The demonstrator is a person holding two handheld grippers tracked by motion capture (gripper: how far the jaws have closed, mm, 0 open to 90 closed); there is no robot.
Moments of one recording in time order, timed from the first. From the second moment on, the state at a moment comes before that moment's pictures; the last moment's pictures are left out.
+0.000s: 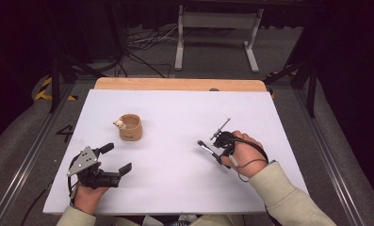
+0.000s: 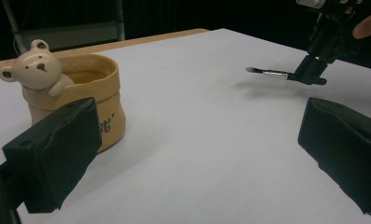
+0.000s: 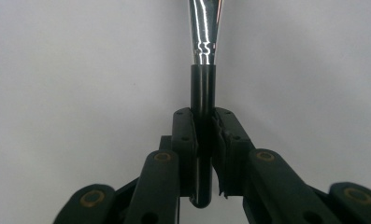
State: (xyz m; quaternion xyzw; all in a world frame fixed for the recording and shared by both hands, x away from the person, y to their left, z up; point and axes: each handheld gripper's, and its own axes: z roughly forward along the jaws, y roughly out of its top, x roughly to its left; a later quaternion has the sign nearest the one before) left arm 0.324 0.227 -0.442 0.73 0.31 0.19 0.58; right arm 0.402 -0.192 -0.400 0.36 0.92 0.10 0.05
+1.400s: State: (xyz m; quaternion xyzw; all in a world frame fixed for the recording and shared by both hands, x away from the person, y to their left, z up) left arm 0.341 0.157 -0.412 0.74 0.21 0.11 0.63; right arm 0.345 -0.209 -0.382 0.17 0.84 0.50 0.14
